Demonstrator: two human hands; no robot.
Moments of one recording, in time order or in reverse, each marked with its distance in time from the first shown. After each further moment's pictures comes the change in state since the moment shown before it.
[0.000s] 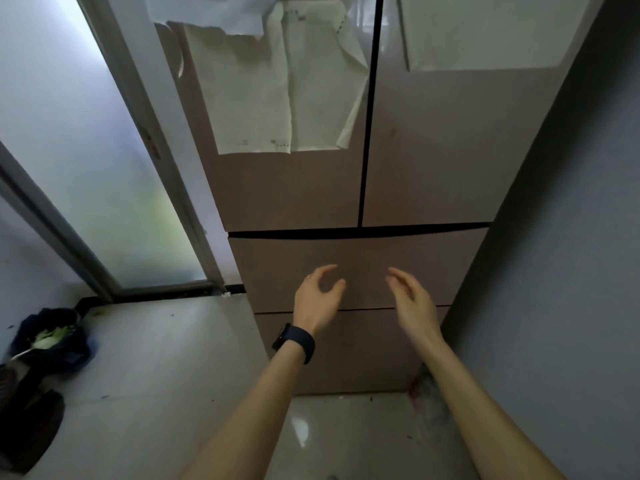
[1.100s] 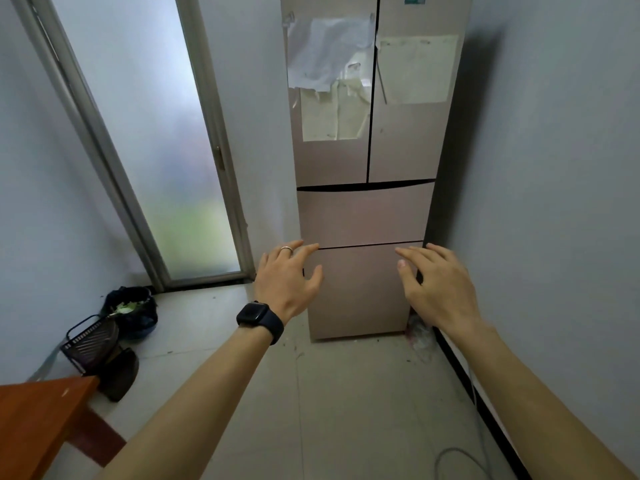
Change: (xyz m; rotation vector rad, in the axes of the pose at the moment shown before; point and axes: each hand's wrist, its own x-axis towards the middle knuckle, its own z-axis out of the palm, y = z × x) left_hand -0.549 -0.011 -0.245 0.754 0.254 0.488; right_hand -0.588 -0.071 -0.030 -0.820 0.263 -0.548
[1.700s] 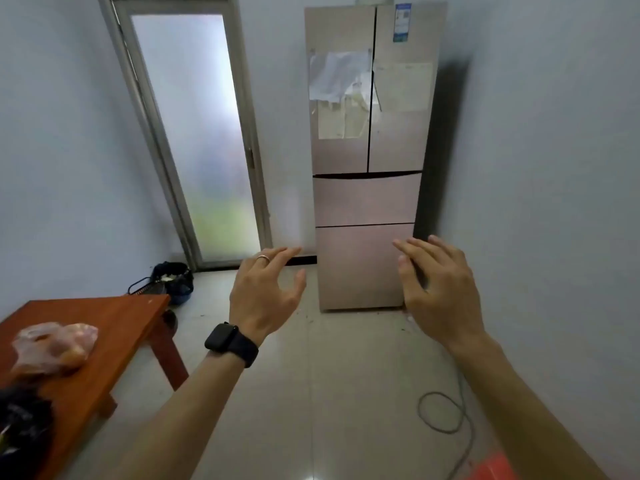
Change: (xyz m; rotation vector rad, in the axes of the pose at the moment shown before) left_hand -0.359 0.083 -0.170 -0.081 0.246 -0.002; right_hand -0.334 -0.087 -0.202 0.223 0.239 -0.170
